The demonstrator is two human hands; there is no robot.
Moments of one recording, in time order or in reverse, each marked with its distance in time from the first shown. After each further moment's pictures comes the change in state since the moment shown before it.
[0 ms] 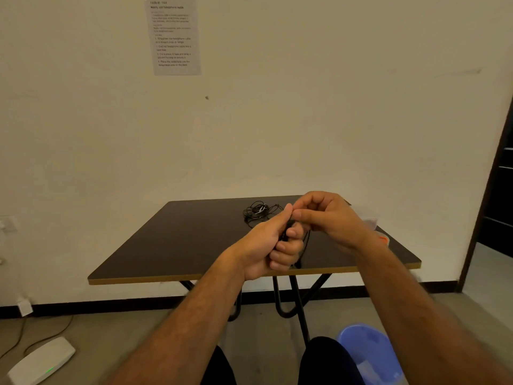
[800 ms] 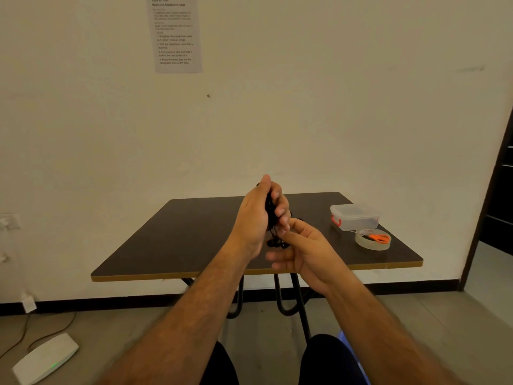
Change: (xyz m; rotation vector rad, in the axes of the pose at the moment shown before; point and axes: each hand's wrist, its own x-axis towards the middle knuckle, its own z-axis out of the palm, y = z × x) left_hand 0.004 0.017 0.004 0.089 0.361 0.643; right_hand -0.030 0.020 0.063 0.464 0.070 0.296
